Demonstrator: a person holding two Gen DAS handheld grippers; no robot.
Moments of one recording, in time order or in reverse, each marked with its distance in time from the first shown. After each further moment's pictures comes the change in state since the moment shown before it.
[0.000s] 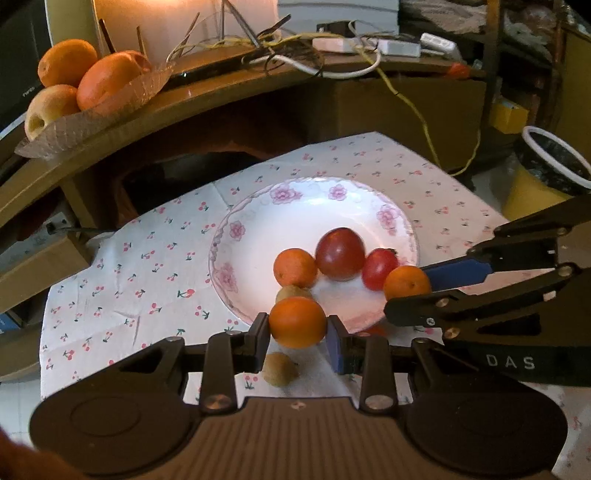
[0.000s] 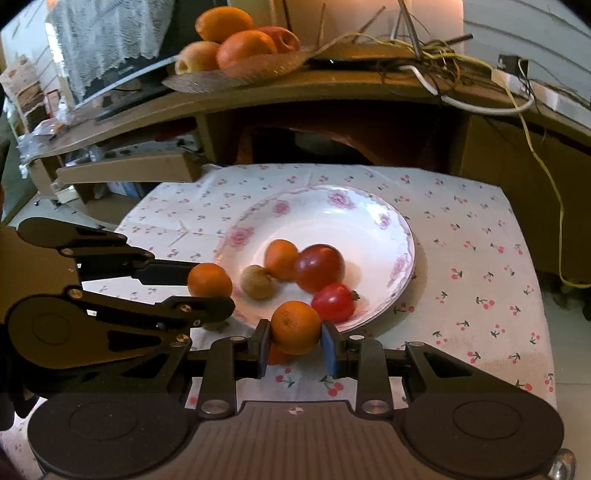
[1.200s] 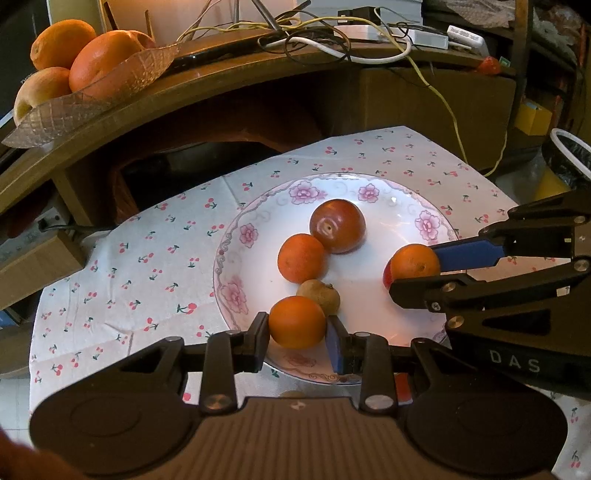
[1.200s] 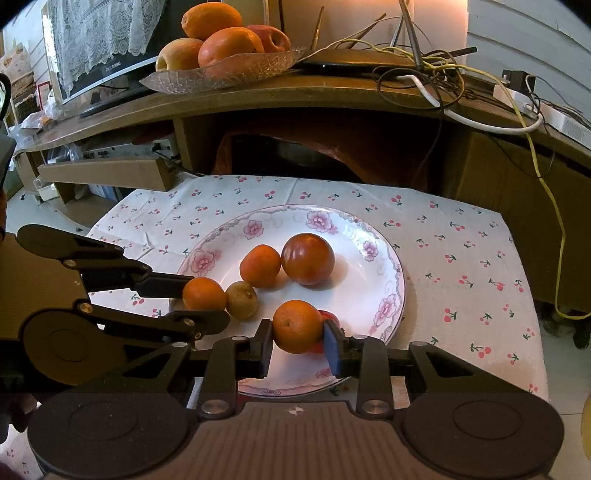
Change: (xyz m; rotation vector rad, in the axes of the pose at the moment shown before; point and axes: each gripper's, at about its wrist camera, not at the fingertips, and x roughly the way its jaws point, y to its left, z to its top) left arm 0.037 0.008 0.010 -0.023 0.010 0.036; right arm 0.031 -0.010 0.019 -0.054 -0.037 -0.045
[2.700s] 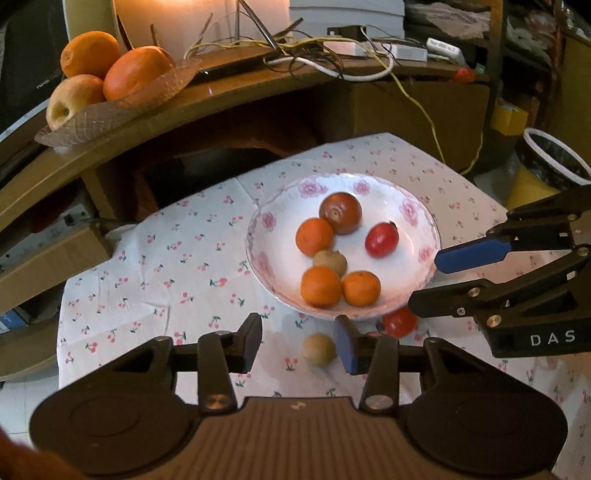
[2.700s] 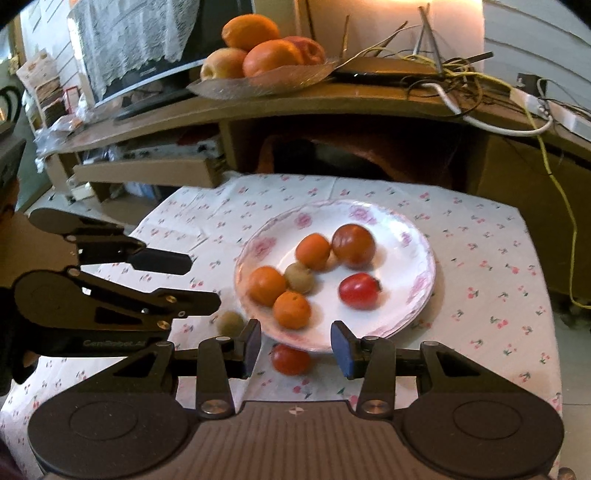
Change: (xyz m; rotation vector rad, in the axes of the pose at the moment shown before) left arm -0.052 0.021 -0.028 0.033 -0.026 -0.049; right arm -0.036 0.023 -0.014 -0.006 0.004 0.099
